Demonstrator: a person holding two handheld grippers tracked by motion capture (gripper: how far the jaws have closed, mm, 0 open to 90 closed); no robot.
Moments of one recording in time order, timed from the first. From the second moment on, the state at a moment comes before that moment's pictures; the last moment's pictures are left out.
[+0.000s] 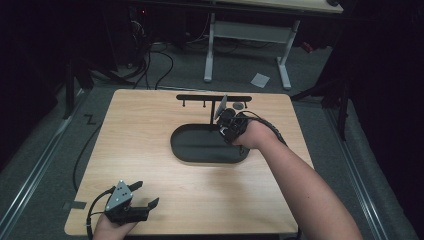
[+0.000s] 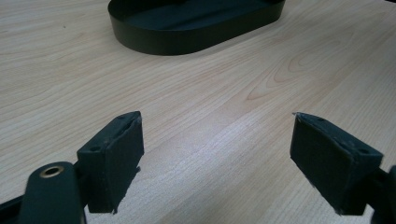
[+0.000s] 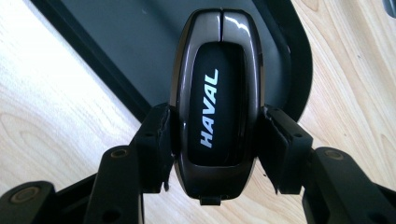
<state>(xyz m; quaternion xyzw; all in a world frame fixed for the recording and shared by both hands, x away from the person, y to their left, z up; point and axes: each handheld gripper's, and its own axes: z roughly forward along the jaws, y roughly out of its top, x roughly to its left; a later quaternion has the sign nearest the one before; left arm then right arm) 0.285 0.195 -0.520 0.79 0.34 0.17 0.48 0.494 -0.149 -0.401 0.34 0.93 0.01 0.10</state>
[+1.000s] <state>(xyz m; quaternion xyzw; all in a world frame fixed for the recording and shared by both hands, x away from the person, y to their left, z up) 0.285 0.194 -0.521 0.79 0.34 0.17 0.48 0.517 -0.111 -0.481 0.33 0.94 0.02 0.08</state>
